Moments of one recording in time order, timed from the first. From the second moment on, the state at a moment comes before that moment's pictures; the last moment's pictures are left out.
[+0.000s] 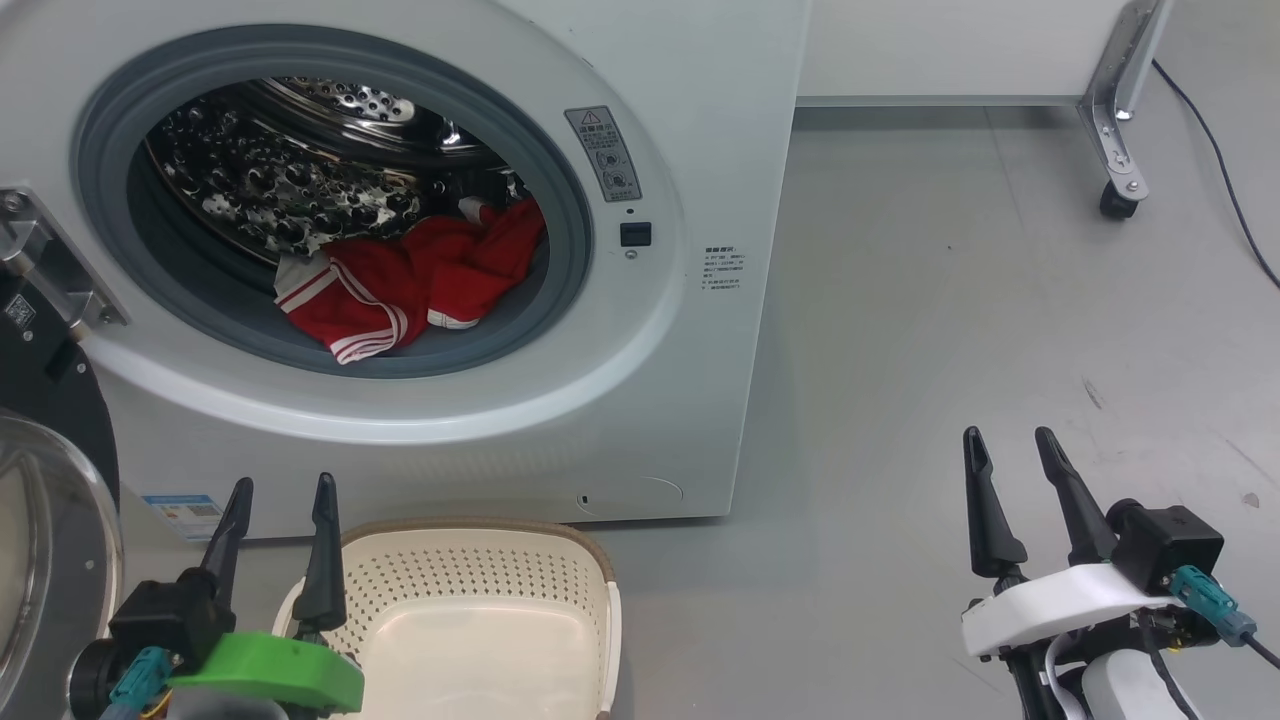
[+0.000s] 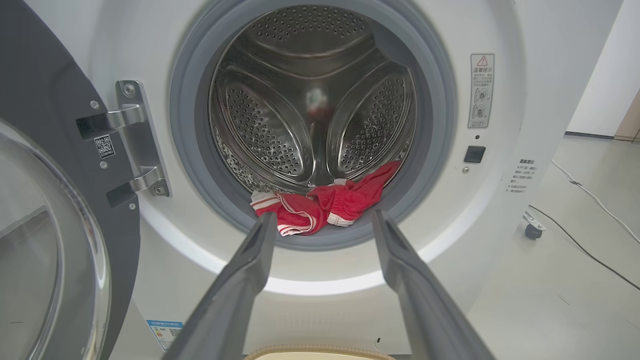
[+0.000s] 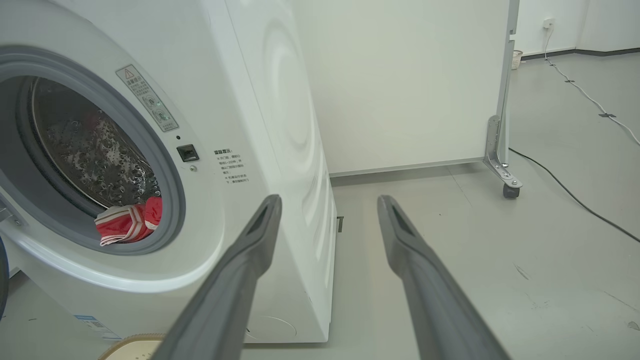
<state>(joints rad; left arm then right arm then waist) -0.02 0.09 -0.10 0.18 -0.39 -0.08 -0.25 -0.02 -0.10 0.18 0.18 0.44 0.09 -0.24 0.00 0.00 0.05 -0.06</state>
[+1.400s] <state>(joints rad) -0.02 0.09 -0.09 0.16 -0.39 -0.07 -0.24 -0.02 -0.09 0.18 0.17 0.43 0.10 -0.24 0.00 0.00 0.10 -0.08</state>
